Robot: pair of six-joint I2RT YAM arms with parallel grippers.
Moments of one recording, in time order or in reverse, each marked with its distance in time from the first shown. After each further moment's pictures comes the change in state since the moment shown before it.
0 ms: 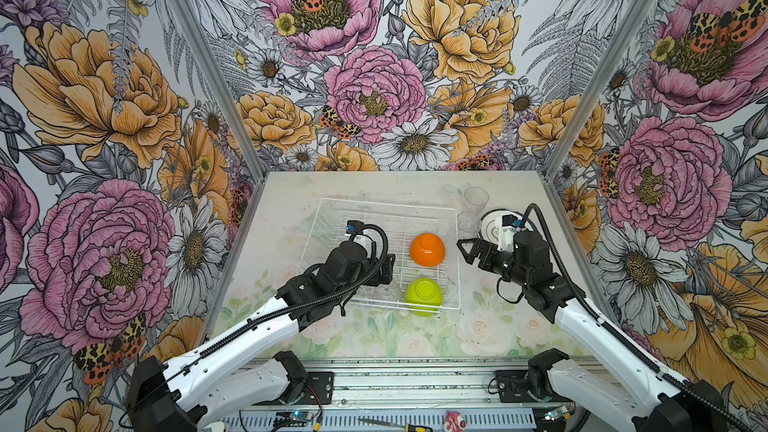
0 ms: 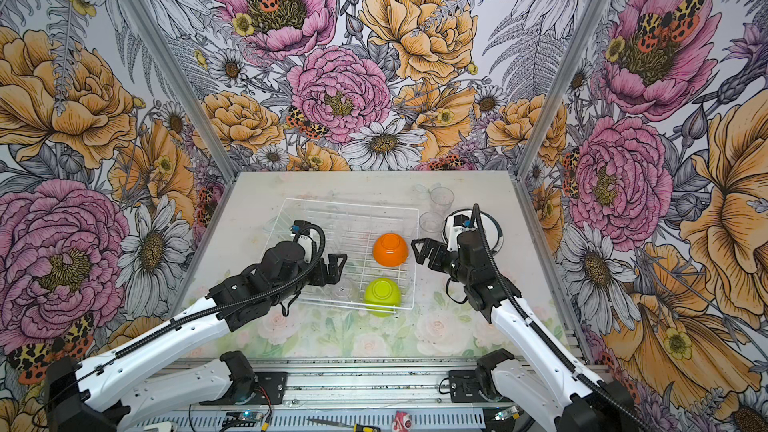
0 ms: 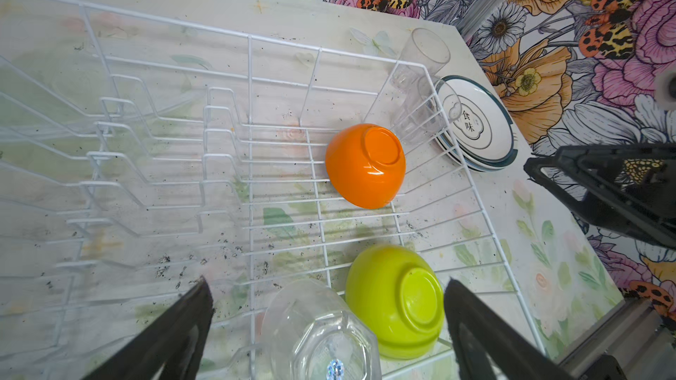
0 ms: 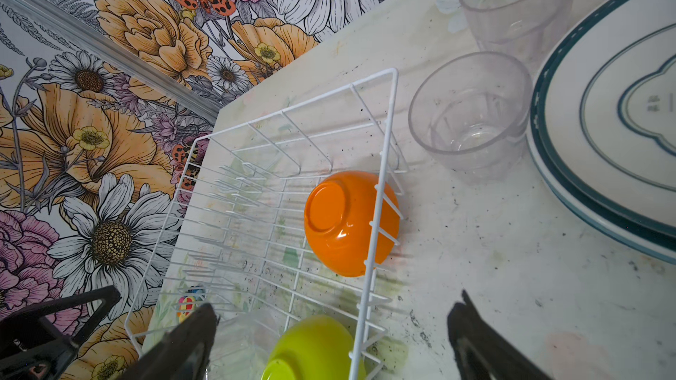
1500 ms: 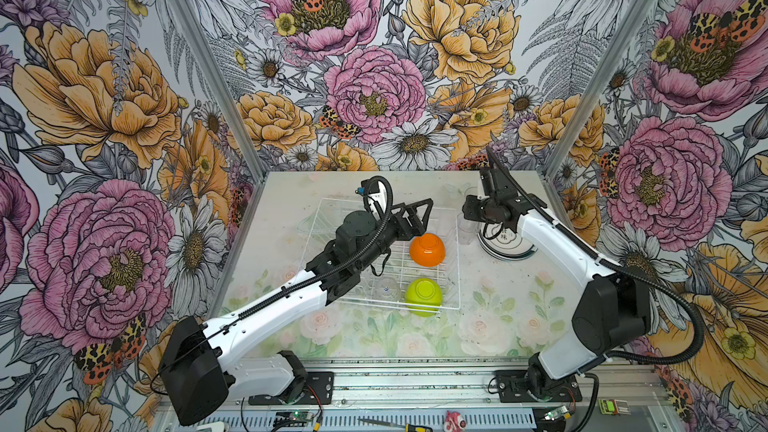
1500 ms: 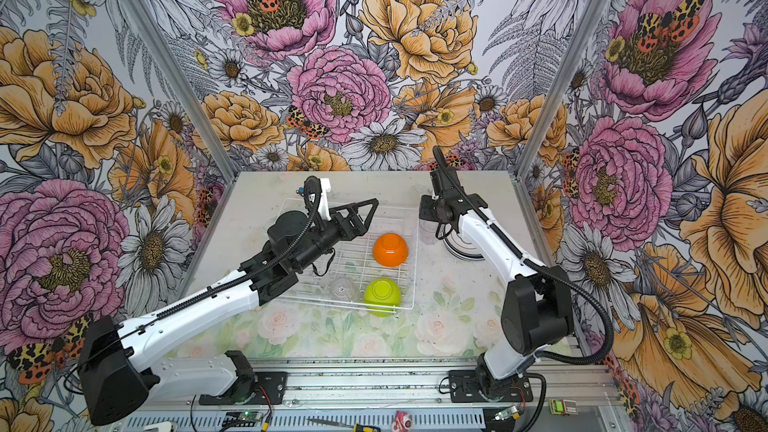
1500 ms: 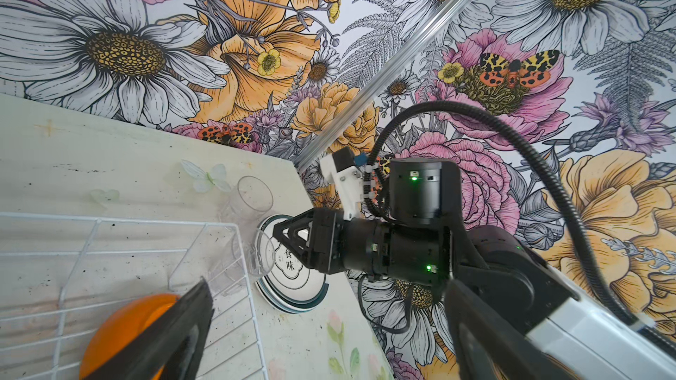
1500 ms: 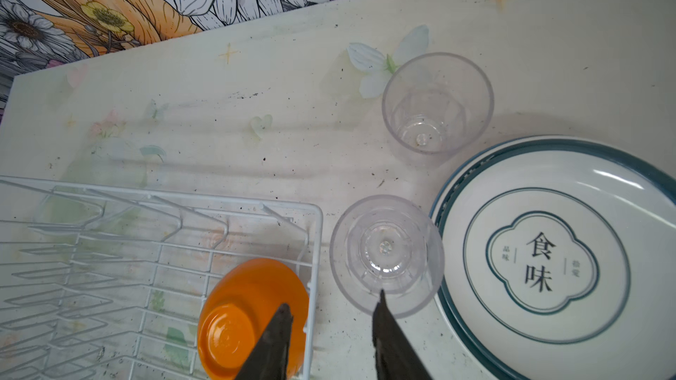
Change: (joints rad) left arm 0.019 0.245 0.178 0.621 0.165 -0.183; right arm -0.044 0.597 0.723 -0.429 0.246 -0.267
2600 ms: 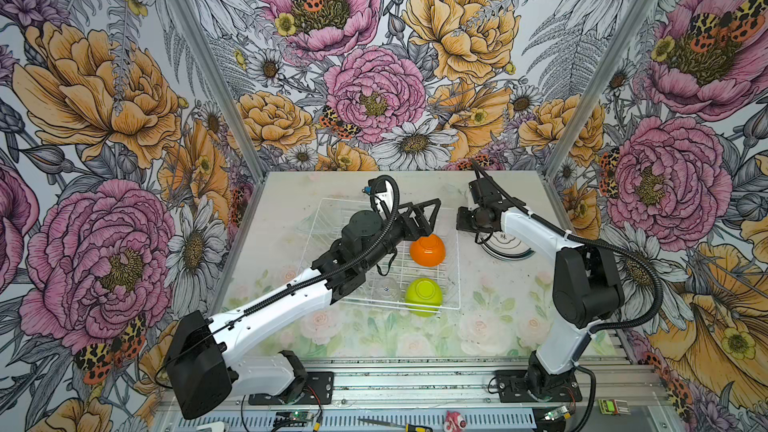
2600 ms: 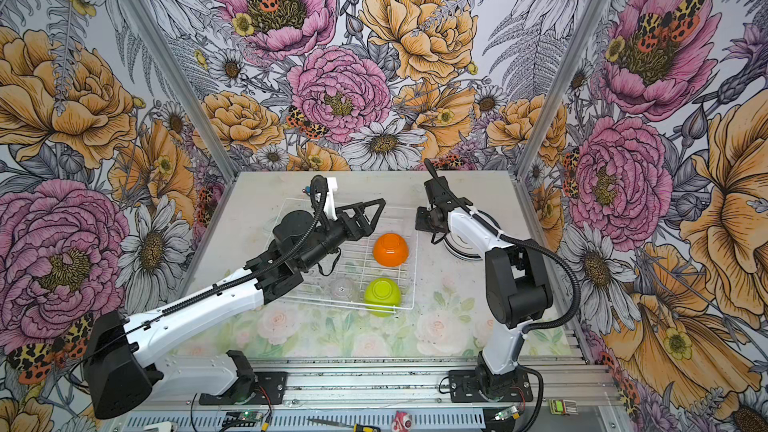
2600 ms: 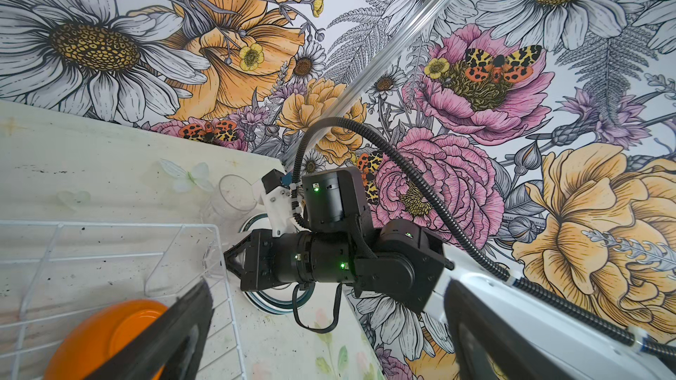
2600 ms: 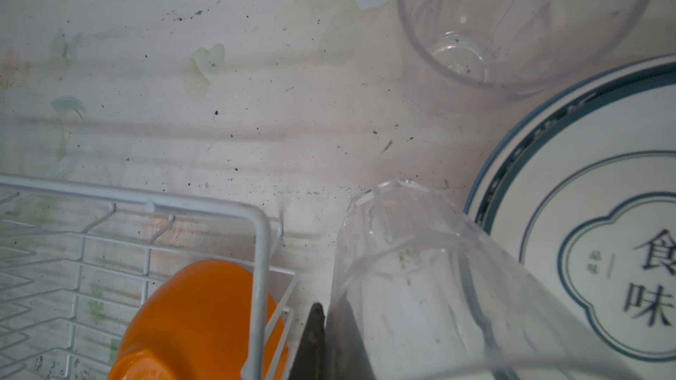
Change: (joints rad) left arm -0.037 0.040 0.030 0.043 0.000 -0.010; right arm -0.014 0.246 0.011 0.019 -0.051 -0.011
